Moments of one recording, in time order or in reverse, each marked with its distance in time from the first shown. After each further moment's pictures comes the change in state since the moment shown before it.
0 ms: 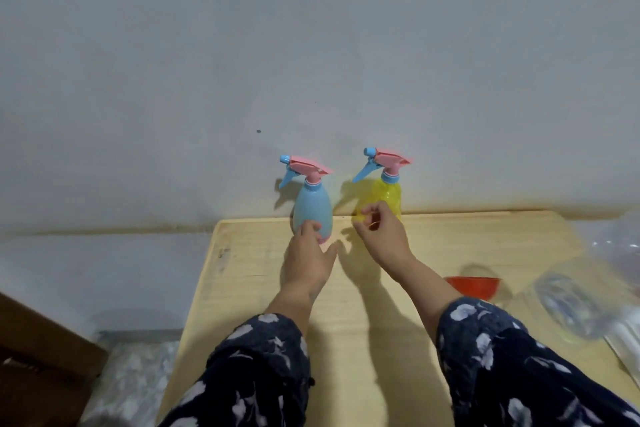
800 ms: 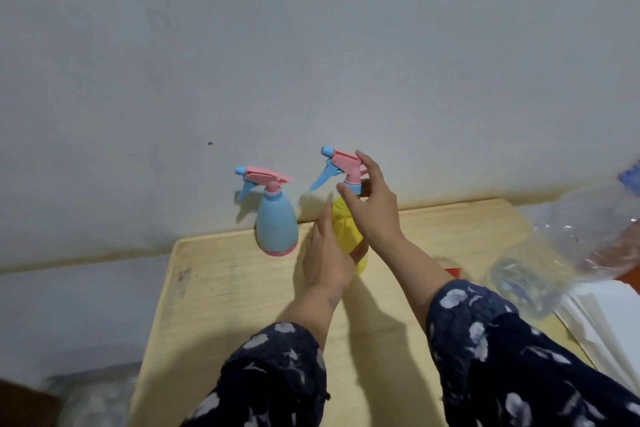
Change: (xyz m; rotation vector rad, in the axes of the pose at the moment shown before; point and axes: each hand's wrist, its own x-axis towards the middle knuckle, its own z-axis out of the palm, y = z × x) left_hand -0.020 0.078 0.039 -0.039 -0.142 0.100; right_hand 0.015 -0.031 -0.043 0.046 0.259 -0.178
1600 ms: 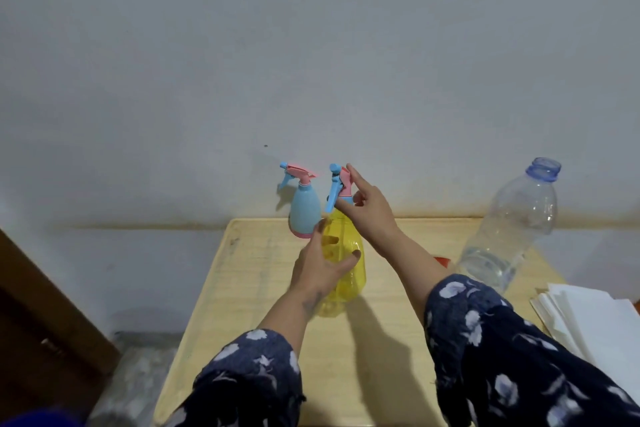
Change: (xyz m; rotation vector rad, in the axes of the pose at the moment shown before) left_hand -0.128 0.017 -0.065 -0.251 0.026 -0.088; right_hand -0.084 -0.070 -0.049 0.057 -0.309 -0.037
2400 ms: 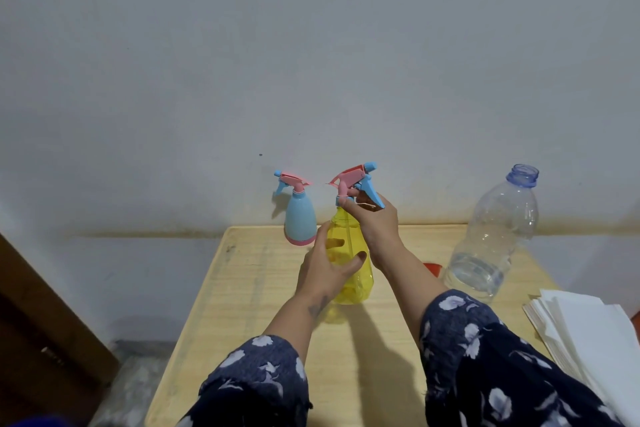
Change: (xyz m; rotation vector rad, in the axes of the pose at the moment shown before) left_hand -0.004 0.016 0.021 -0.045 0.013 0.026; right_hand -0.014 0.002 -0.017 0.490 0.161 0.183
